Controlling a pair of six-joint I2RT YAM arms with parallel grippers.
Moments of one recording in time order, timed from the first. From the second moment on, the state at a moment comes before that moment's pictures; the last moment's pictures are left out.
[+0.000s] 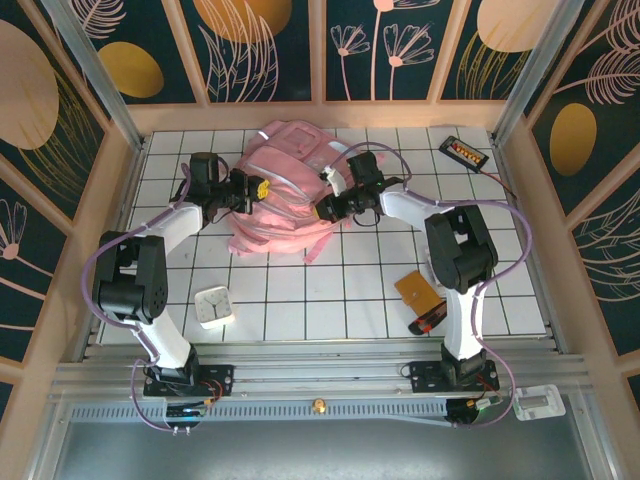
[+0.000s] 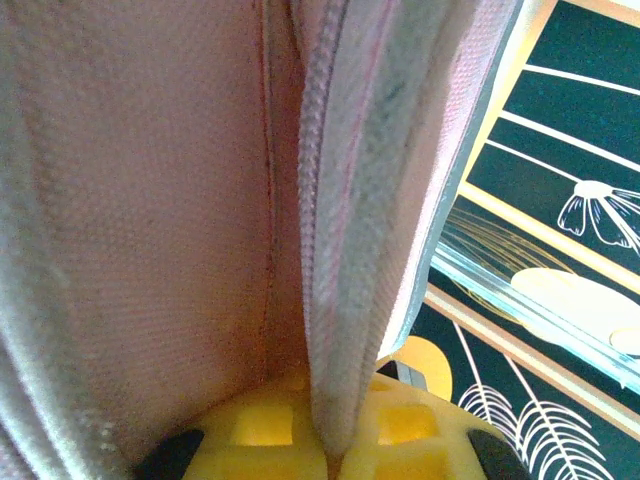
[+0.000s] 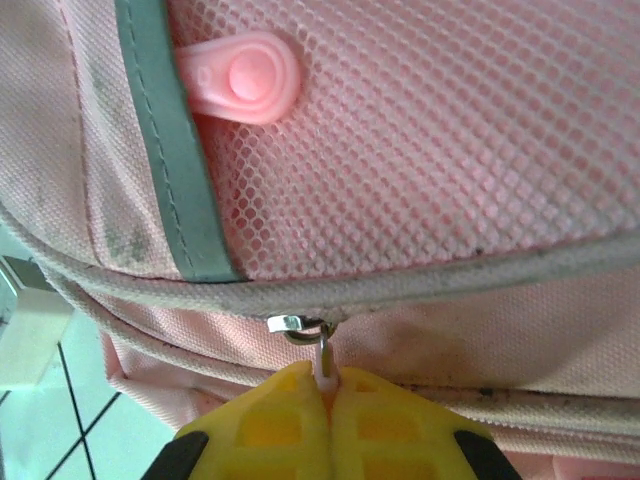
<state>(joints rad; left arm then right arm) -0.14 1.74 1.09 0.05 0.66 -1.61 0.49 2.01 1.43 -0.30 -0.66 0.01</state>
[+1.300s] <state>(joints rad) -0.40 1.70 0.98 0.30 0.50 -1.69 0.43 1.96 1.59 -0.80 -0.48 0.51</state>
